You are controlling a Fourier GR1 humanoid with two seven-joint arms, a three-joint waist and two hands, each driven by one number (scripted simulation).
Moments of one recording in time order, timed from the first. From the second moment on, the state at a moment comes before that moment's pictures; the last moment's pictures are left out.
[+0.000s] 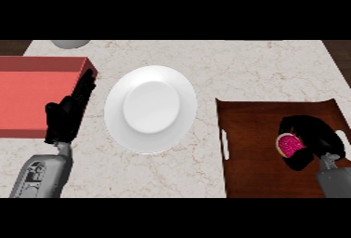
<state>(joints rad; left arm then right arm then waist) -0.25 0.20 0.02 -1.43 -0.08 0.03 0.11 -0.16 -0.46 0.12 -1.40 0.80 0.29 0.26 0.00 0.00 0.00</state>
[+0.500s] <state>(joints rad) -0.25 0.19 0.02 -1.43 -0.09 0.03 0.11 -0.20 -0.34 0.15 -1.59 0.90 0.07 0.29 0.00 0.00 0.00</state>
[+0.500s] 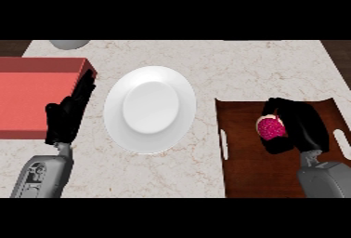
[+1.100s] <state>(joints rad) -0.26 0.18 0.02 -1.44 -0.10 0.04 0.12 -0.38 -0.19 0.23 -1.77 0.87 0.07 0.28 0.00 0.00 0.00</state>
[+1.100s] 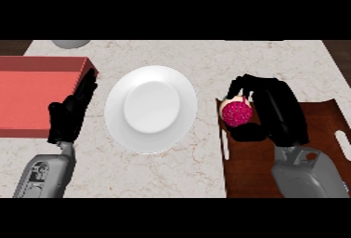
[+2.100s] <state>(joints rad) -0.28 0.16 0.01 -1.41 -0.12 0.01 0.09 -0.91 0.00 0.57 -0.98 0.71 -0.22 0.47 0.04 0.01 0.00</state>
